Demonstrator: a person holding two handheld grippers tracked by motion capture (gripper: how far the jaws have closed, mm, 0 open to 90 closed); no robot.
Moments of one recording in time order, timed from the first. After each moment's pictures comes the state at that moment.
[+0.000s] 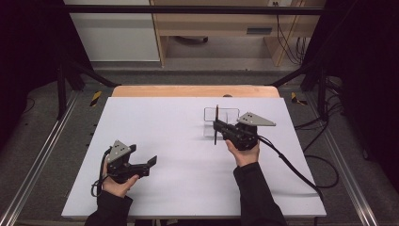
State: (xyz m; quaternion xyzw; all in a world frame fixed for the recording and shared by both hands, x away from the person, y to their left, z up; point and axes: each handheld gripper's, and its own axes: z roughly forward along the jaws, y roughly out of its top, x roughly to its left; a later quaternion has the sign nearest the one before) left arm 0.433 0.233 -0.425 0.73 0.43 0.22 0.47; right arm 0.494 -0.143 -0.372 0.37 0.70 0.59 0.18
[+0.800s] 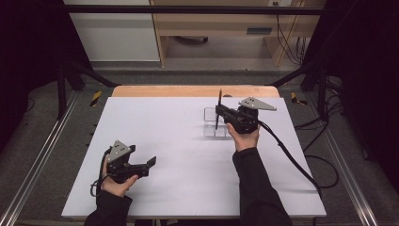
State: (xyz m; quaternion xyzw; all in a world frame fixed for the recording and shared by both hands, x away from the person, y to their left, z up) left arm 0.435 0.235 -0.428 0.74 0.43 0.22 0.47; right arm 0.530 -0.143 -0.354 0.40 0.68 0.59 0.20
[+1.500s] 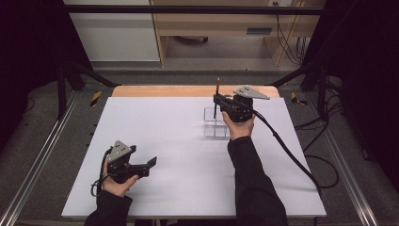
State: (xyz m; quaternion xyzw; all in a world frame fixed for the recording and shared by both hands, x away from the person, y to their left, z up) left arm 0.436 0.235 -0.428 0.74 0.43 0.21 0.47; right arm 0.560 -0.131 -0.346 0.41 0.67 0.58 0.23
